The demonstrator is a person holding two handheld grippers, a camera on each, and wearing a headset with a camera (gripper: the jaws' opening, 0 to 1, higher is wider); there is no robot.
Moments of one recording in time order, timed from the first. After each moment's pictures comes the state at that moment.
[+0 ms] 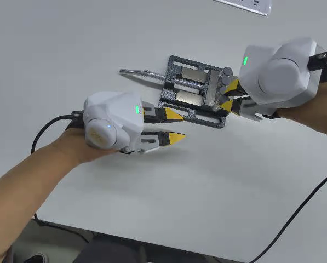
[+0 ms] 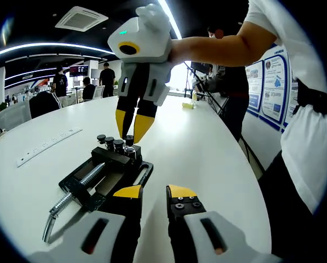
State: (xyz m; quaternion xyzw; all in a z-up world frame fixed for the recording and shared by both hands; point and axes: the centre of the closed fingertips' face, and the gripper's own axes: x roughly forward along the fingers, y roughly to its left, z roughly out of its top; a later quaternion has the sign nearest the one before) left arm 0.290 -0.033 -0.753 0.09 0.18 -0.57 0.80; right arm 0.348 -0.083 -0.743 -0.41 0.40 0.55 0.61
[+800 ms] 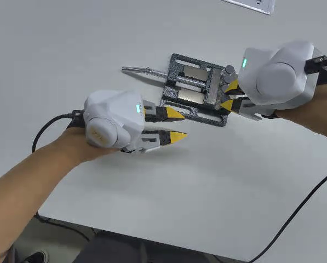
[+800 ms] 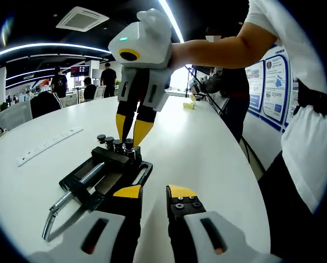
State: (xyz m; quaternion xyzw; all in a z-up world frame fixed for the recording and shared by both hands) left arm 0.287 -0.033 -0.751 0.09 0.18 -0.56 0.80; right arm 0.348 -0.084 -0.751 -0.42 0.39 0.55 0.61
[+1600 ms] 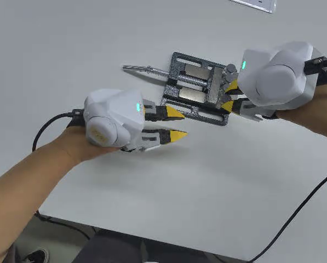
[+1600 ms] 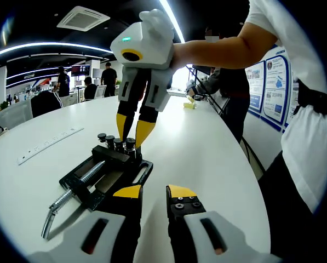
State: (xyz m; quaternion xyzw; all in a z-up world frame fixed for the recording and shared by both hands) left arm 0.287 -0.033 -0.753 0.09 0.18 -0.56 0.80; right arm 0.348 -0.084 -0.752 -0.43 0.38 0.55 0.60
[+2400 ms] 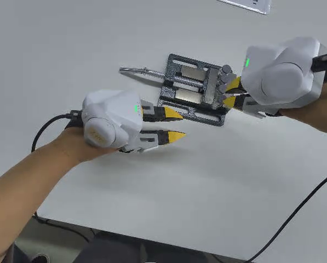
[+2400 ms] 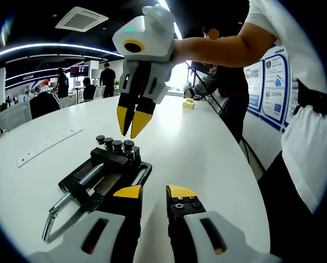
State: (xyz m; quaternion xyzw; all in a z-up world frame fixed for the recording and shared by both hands) left arm 0.285 -0.036 -0.750 0.09 0.18 -0.56 0.80; right arm 0.349 -0.088 -0.736 -0.44 0.37 0.56 0.60
